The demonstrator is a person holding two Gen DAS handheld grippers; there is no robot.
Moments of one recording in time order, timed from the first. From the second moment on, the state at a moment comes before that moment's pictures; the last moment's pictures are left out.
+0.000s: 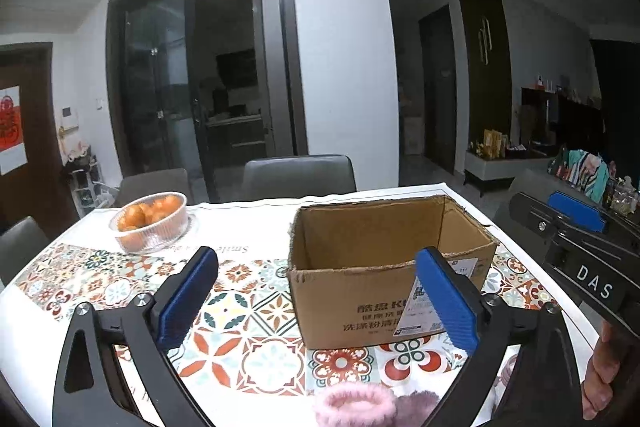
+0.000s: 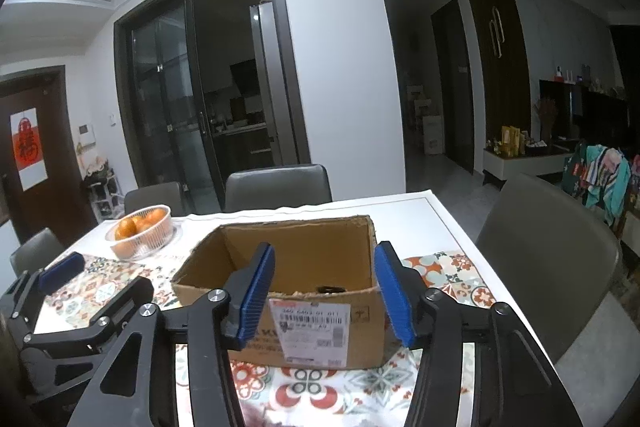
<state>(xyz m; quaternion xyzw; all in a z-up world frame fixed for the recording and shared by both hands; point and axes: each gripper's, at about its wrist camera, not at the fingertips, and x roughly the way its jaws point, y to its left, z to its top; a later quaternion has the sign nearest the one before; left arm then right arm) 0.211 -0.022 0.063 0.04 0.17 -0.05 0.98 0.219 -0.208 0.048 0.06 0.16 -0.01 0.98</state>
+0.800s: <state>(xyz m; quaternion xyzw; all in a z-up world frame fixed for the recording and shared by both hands) 0.137 0.001 0.023 0.02 0.21 0.00 0.98 0.137 -0.190 0.022 0.04 0.17 -0.01 0.98</state>
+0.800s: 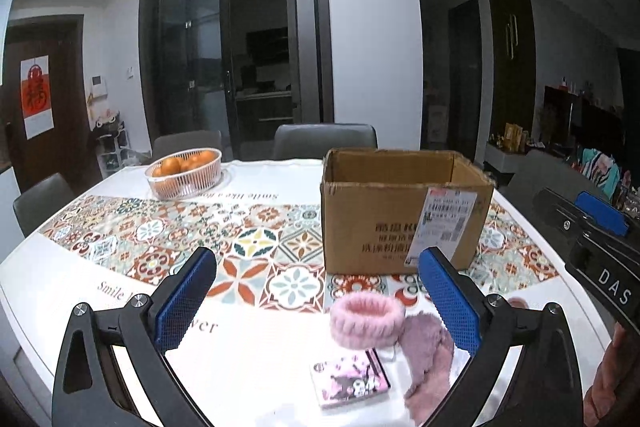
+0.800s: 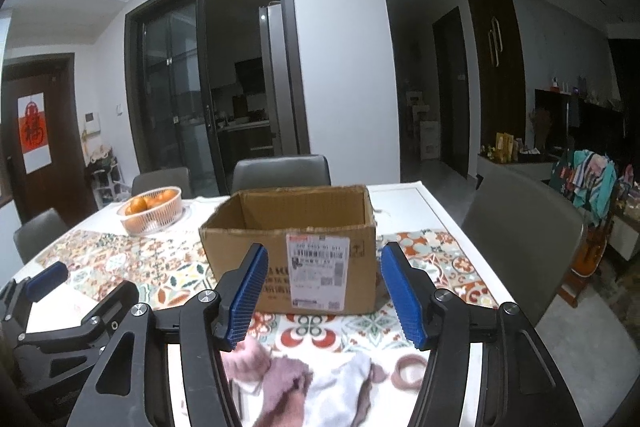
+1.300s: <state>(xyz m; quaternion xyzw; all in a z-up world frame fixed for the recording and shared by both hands) 0.132 -0.012 -0.032 0.03 0.29 -0.02 0.96 0.132 -0.198 -0.037 0.05 0.25 -0.02 0.97</state>
